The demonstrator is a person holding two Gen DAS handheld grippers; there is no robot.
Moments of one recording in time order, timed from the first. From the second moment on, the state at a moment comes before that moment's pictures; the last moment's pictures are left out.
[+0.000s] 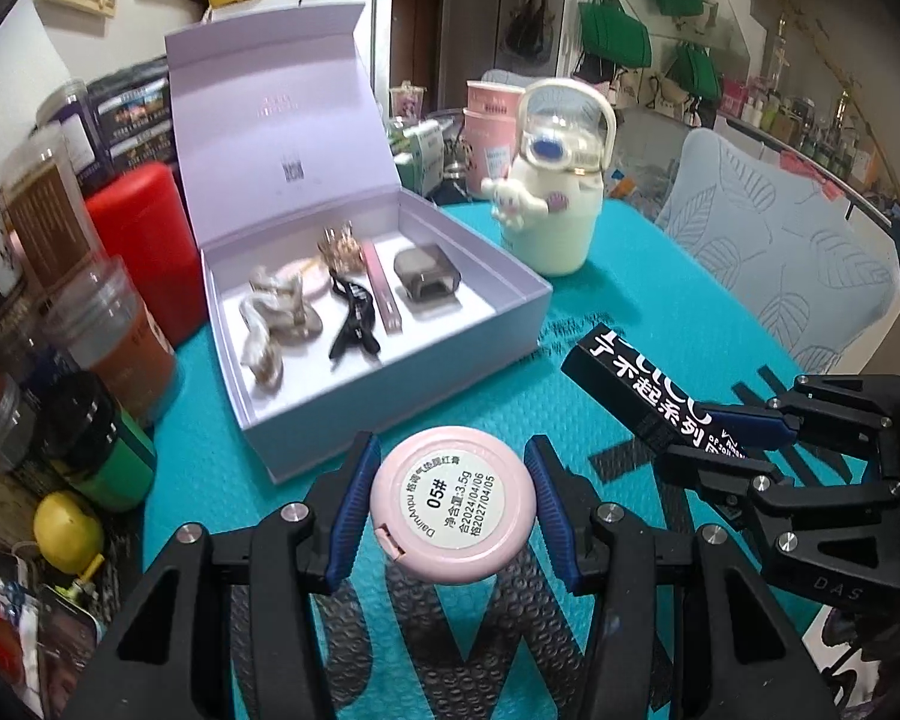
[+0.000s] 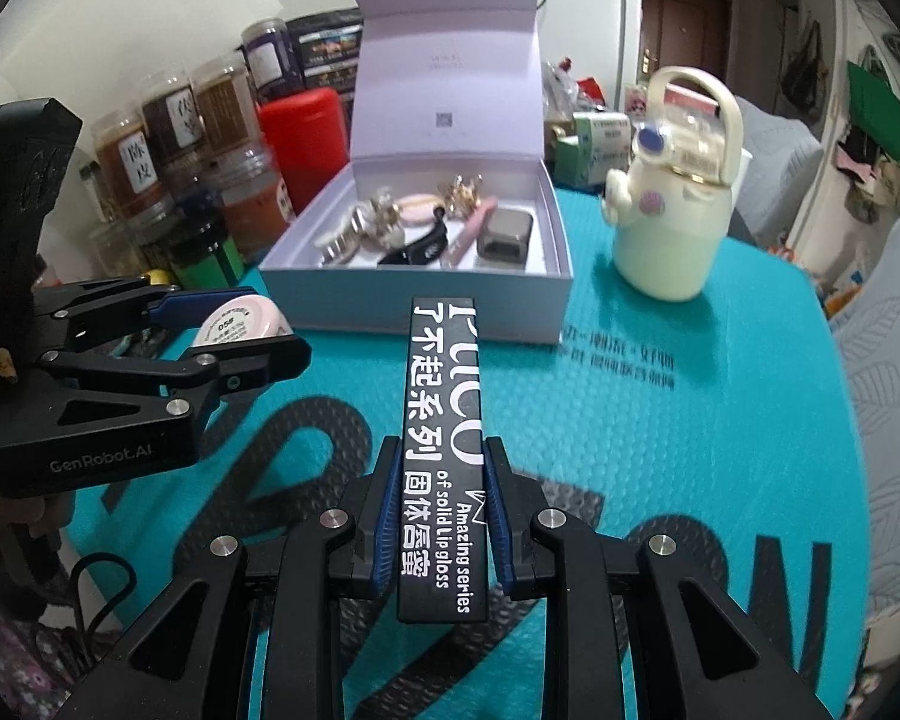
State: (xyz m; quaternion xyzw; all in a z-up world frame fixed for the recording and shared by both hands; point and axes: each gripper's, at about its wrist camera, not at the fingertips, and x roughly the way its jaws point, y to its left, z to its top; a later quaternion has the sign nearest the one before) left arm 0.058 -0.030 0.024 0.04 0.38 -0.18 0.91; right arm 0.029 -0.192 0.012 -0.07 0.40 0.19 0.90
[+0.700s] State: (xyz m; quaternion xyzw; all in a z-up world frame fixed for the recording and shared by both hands) left arm 0.095 -0.026 0.073 0.04 0.33 -0.17 0.93; right arm 0.058 -0.177 0.063 -0.09 0.35 0.23 0.90
